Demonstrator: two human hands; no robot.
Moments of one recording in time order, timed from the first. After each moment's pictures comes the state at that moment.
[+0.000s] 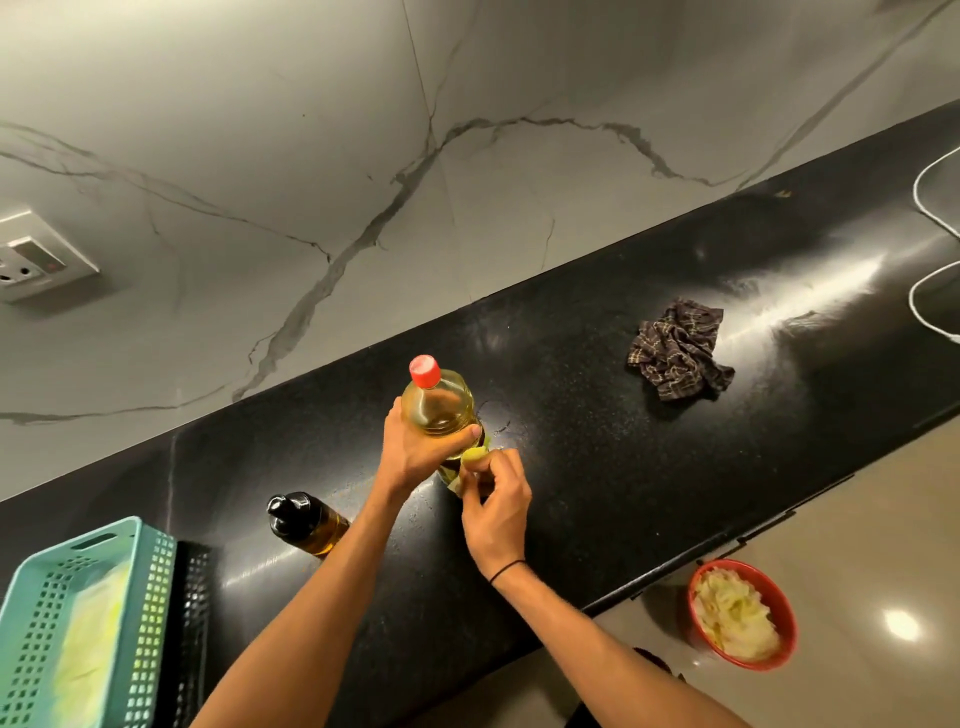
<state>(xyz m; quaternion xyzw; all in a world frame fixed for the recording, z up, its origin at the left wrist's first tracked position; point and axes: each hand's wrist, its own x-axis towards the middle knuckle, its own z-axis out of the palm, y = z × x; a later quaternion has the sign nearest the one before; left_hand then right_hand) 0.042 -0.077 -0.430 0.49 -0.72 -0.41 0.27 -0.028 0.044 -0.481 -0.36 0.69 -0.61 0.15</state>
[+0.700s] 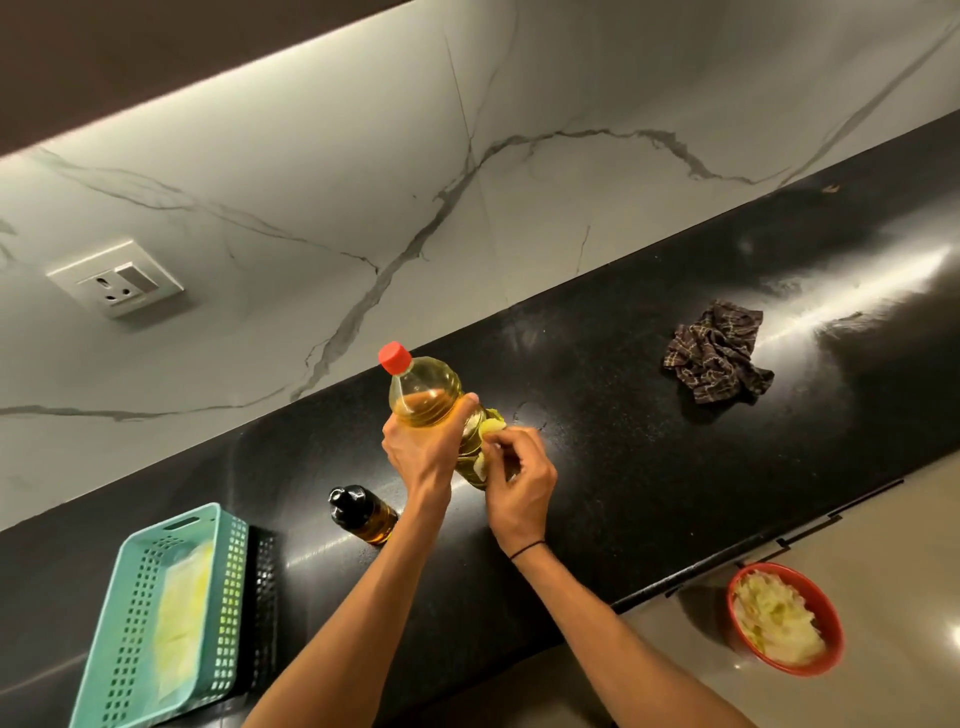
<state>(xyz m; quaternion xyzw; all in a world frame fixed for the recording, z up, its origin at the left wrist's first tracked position) 0.048 -0.049 -0.386 0.60 -0.52 -0.37 0.48 -0.016 0.035 -0.430 -0.34 0.63 -0.69 0.13</state>
